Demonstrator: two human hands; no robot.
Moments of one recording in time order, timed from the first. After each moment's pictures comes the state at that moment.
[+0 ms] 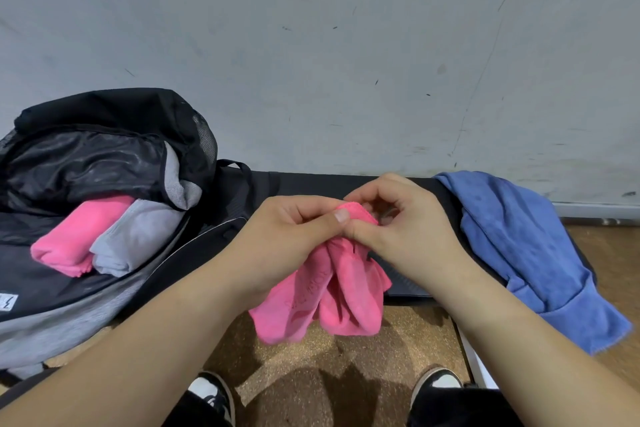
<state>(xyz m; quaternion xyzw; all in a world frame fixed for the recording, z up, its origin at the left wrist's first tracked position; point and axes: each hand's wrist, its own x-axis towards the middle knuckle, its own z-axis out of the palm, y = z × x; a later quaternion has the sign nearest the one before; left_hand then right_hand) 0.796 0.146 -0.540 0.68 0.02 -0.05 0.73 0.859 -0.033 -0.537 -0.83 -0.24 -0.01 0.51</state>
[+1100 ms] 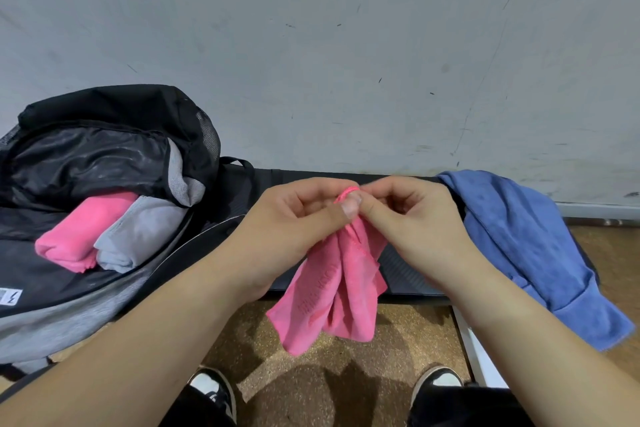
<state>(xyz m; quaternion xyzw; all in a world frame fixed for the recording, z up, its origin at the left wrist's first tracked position) 0.792 0.146 -0.526 0.66 0.01 -0.03 0.75 0.859 -0.035 -0.535 -0.76 -0.18 0.06 0.62</state>
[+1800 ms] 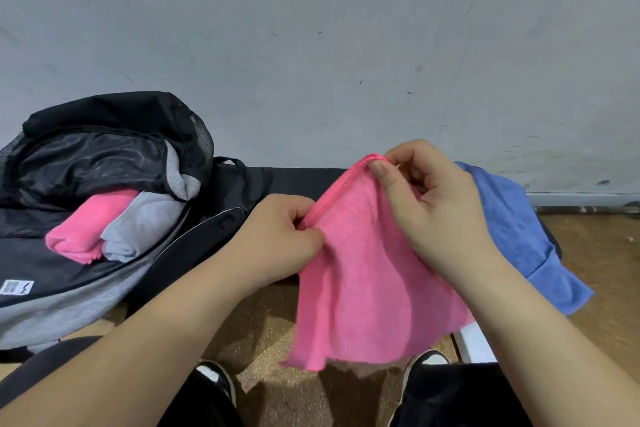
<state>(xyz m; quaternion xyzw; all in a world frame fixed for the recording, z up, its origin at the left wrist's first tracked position) 0.769 0.131 -0.527 0.86 0.06 -0.01 0.51 0.817 -0.065 -0.497 -0.82 -0.22 -0.16 0.50</state>
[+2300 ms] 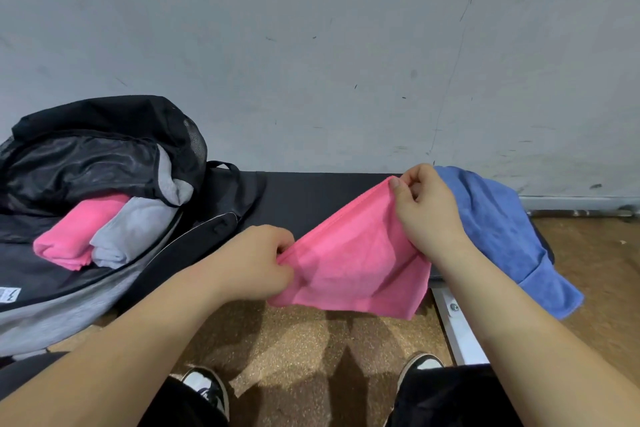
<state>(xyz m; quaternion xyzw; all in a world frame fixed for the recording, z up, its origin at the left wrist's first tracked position) 0.773 0.159 -0.556 0.95 0.02 -0.13 0.27 0.878 -0.088 -0.554 -0.88 -0.03 -0.06 0.47</state>
